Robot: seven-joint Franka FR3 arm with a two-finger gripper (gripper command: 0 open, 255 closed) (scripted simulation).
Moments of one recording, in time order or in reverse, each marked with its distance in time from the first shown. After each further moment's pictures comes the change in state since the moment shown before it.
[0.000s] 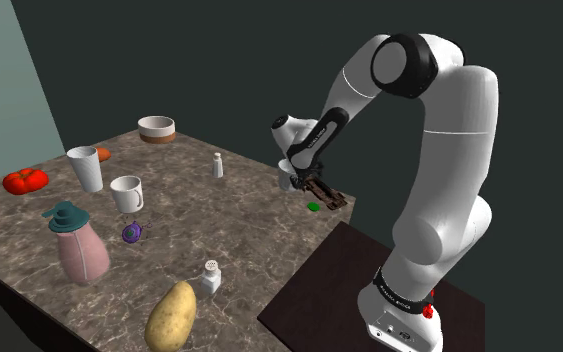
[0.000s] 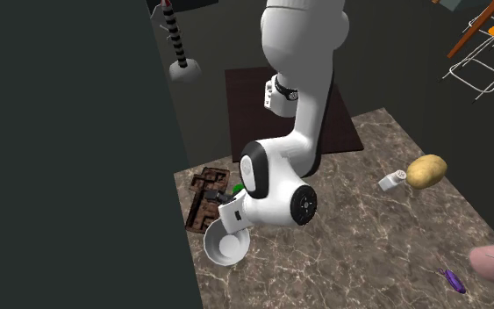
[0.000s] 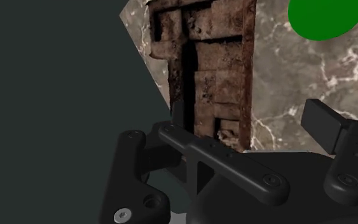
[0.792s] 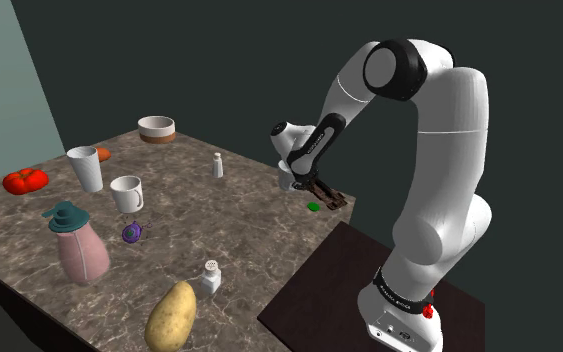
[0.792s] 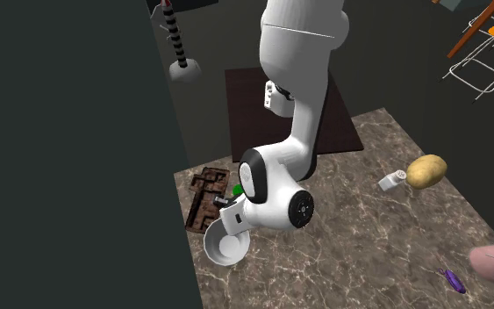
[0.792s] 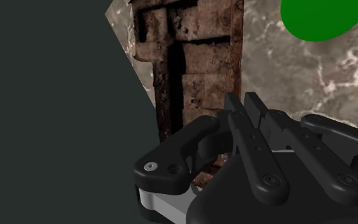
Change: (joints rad) arm 0.004 0.057 -0.008 0.013 -0.025 0.033 0.039
